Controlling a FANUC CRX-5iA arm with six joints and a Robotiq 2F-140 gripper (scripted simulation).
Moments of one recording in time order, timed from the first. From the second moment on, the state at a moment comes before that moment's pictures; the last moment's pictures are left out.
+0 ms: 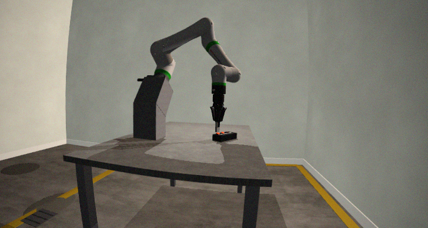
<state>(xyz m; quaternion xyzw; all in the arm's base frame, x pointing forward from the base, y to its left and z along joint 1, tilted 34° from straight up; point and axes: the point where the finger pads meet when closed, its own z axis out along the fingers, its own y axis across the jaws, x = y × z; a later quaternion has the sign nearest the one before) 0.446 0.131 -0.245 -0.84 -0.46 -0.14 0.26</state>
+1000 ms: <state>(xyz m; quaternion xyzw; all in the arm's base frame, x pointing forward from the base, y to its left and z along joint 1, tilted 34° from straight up) 0.446 0.136 -0.251 -0.84 -0.46 -0.14 0.26</state>
